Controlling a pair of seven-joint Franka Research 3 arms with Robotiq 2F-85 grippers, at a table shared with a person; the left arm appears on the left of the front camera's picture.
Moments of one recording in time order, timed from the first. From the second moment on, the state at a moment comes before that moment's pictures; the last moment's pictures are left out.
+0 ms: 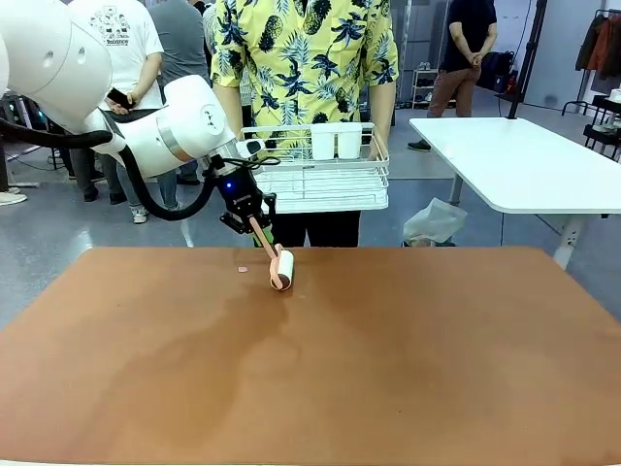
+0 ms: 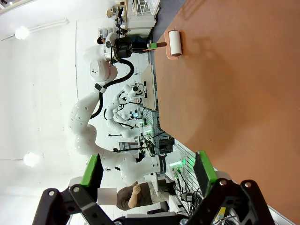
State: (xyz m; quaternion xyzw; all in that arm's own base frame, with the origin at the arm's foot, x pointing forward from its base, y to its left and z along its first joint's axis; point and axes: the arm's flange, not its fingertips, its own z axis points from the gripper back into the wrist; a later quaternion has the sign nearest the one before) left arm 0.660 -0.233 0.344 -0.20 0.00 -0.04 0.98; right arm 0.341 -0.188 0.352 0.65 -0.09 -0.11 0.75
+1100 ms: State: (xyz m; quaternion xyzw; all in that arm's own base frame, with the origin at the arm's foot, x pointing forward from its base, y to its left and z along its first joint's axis) left arm 0.624 -0.039 0.470 -0.17 -0.04 -0.03 0.98; right arm 0.341 -0.188 0.352 0.65 -0.09 -0.12 0.75
